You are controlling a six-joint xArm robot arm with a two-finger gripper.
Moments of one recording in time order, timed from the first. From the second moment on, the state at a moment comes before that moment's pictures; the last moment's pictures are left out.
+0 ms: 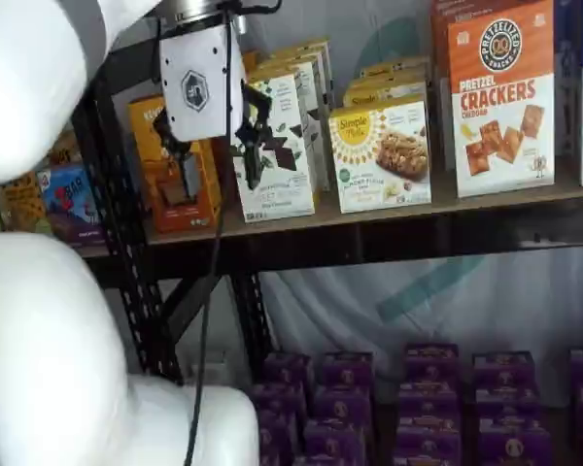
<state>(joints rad) 0.01 -0.85 -1.14 0.04 1.99 0.03</state>
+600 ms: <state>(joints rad) -0.12 -0.83 -1.17 0.16 2.03 -0.05</state>
